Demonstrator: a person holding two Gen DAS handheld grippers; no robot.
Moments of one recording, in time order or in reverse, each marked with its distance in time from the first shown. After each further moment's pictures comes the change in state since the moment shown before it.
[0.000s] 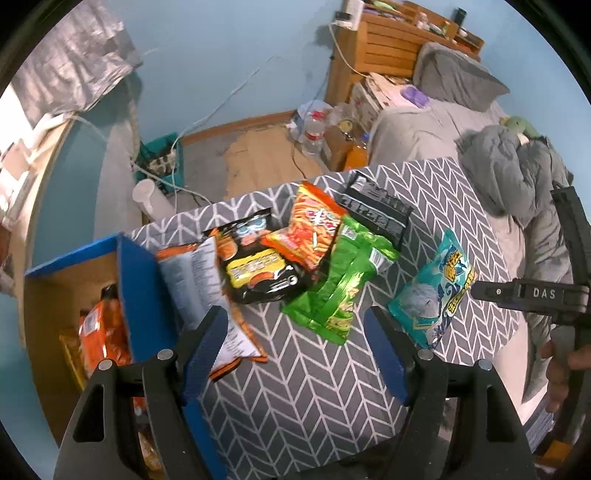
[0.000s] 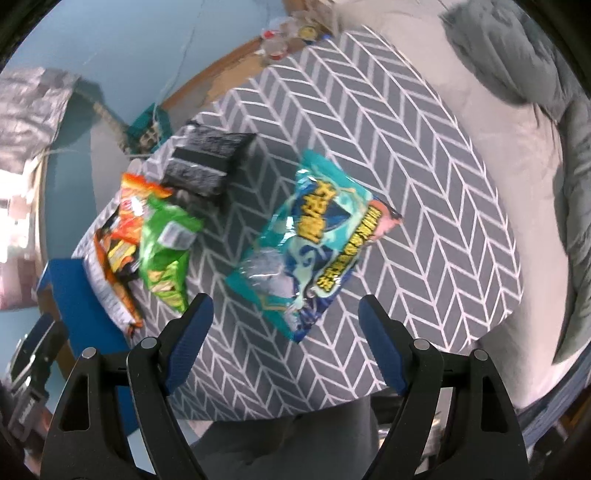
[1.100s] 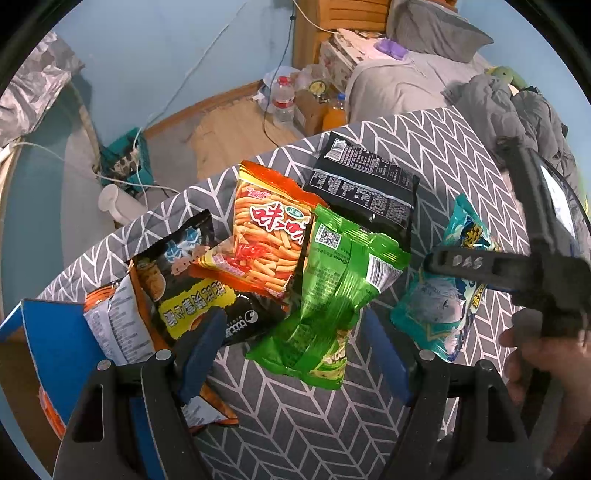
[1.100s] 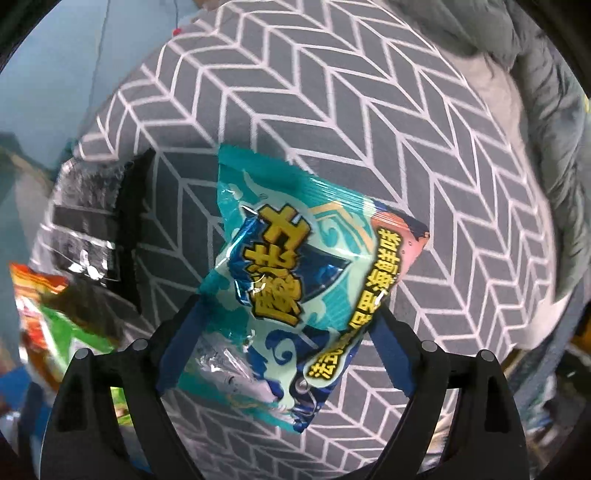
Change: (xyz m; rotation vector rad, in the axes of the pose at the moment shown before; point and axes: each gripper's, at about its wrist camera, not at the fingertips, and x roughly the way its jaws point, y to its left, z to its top) left arm 0.090 -0.030 0.033 0.131 0.126 -0.031; right arm 0.110 0.021 0.062 0.214 0.013 -0.256
